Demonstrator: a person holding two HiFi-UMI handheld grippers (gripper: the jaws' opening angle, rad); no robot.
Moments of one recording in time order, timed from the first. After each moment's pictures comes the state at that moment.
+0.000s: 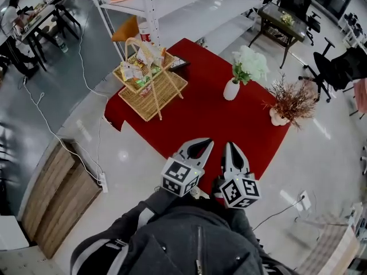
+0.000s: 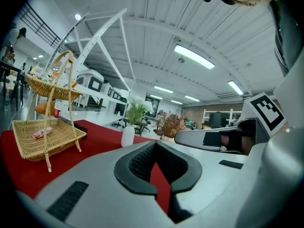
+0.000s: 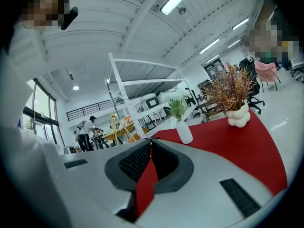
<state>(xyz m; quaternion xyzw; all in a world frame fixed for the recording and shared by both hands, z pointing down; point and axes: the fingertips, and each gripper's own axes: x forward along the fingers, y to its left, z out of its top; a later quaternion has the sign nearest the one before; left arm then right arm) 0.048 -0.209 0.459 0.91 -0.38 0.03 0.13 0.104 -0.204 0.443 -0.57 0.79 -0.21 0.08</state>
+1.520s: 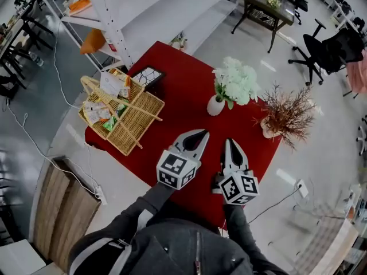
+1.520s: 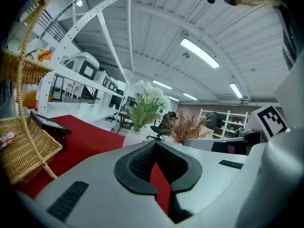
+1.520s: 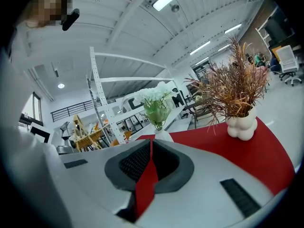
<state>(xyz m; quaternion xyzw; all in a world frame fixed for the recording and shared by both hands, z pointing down) 0.089 -0.361 0.470 0.92 -0.34 0.05 0.17 0.159 -0.334 0.464 -0.63 0.74 -0.22 0.07</state>
